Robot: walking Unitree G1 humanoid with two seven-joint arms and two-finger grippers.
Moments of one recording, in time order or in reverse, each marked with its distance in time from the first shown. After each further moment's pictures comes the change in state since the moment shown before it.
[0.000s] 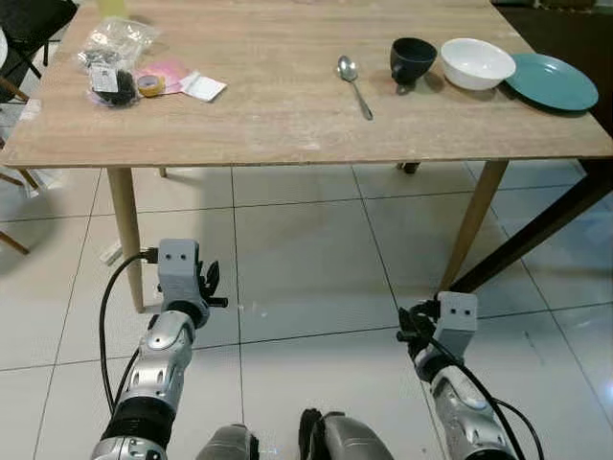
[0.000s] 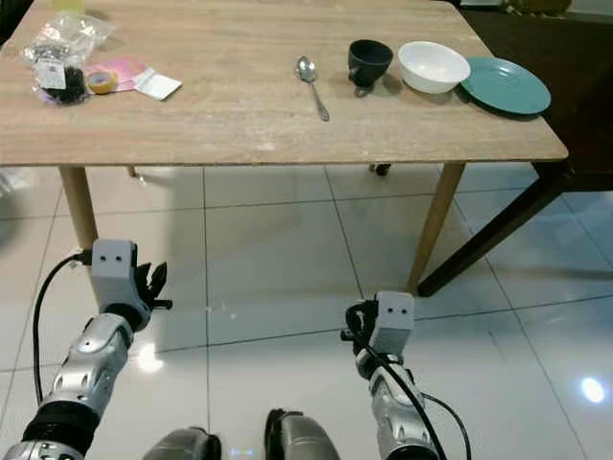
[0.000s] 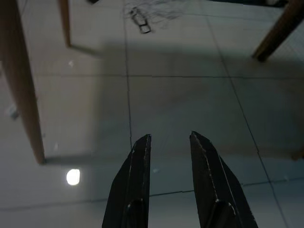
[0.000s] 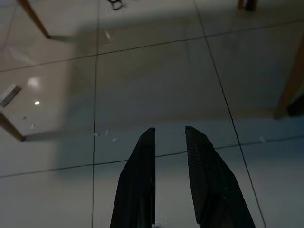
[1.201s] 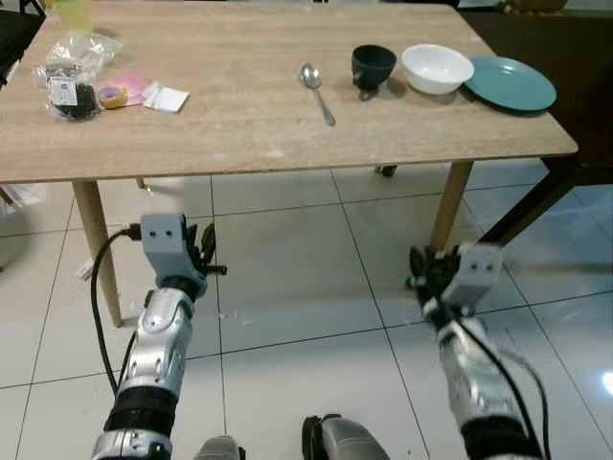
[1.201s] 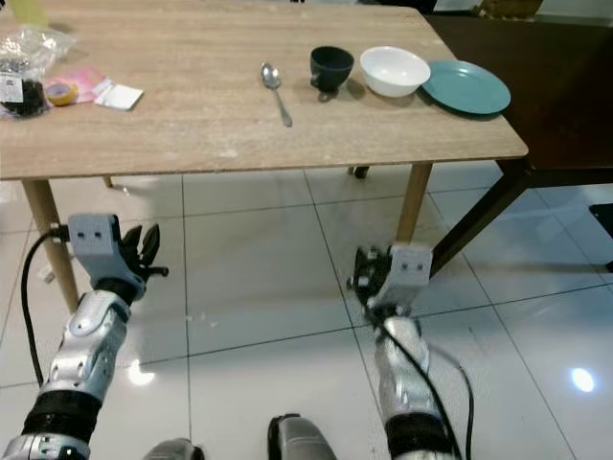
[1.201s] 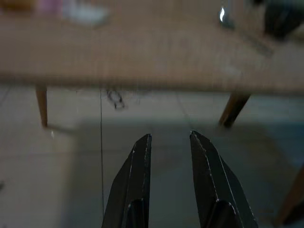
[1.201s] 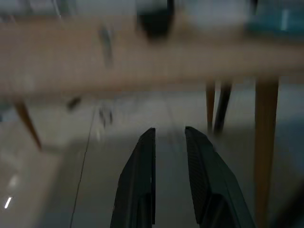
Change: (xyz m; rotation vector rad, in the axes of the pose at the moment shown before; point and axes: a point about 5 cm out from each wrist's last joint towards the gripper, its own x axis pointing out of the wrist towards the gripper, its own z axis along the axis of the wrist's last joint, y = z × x) left arm 0.008 -0.012 0.077 -0.005 -0.340 -0.039; right arm 0.020 0.013 0.133 -0.084 -0.517 0.039
